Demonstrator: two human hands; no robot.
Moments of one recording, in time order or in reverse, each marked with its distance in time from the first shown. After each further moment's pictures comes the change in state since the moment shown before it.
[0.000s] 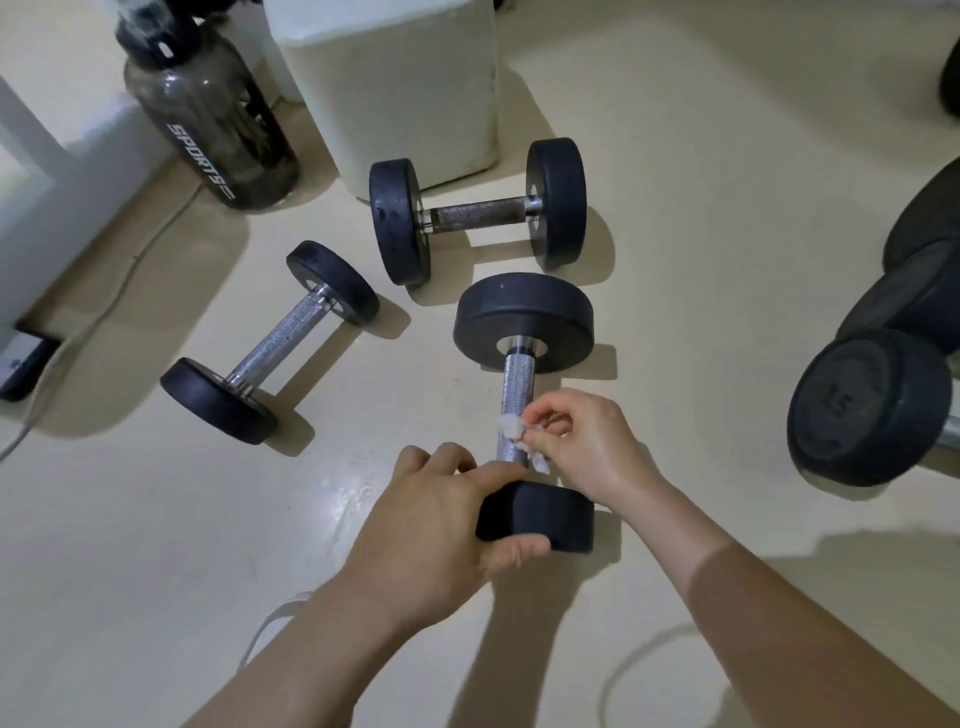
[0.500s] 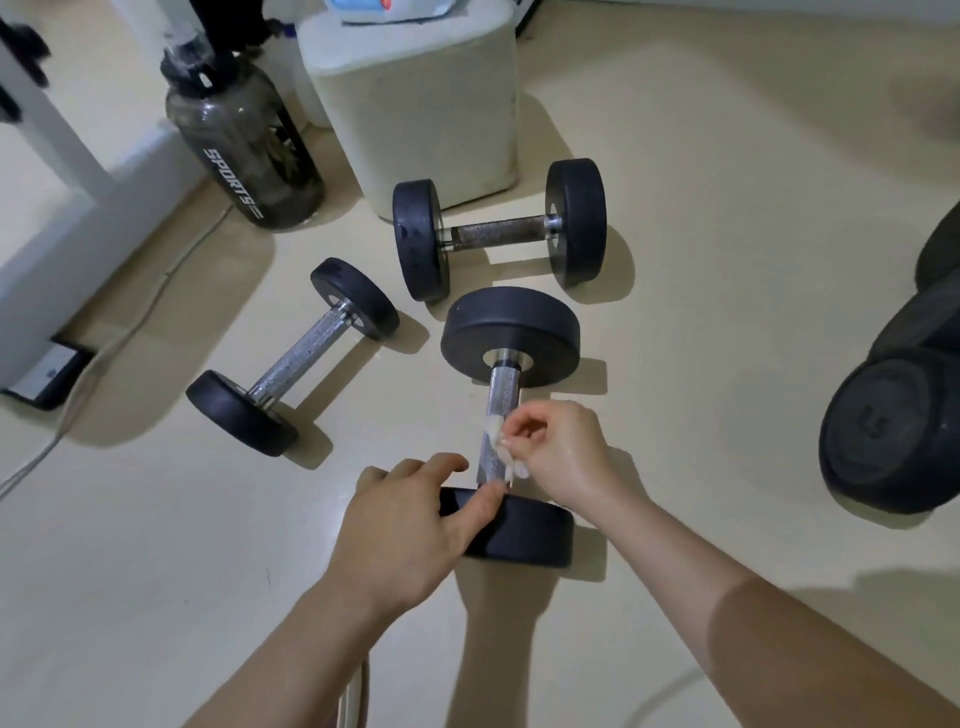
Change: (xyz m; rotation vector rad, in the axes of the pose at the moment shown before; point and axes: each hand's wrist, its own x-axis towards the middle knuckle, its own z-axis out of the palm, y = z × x) left_hand 0.005 -0.034 0.009 -0.090 0.115 -0.338; right_hand 0.015 -0.010 0.032 0.003 -0.006 -0.023
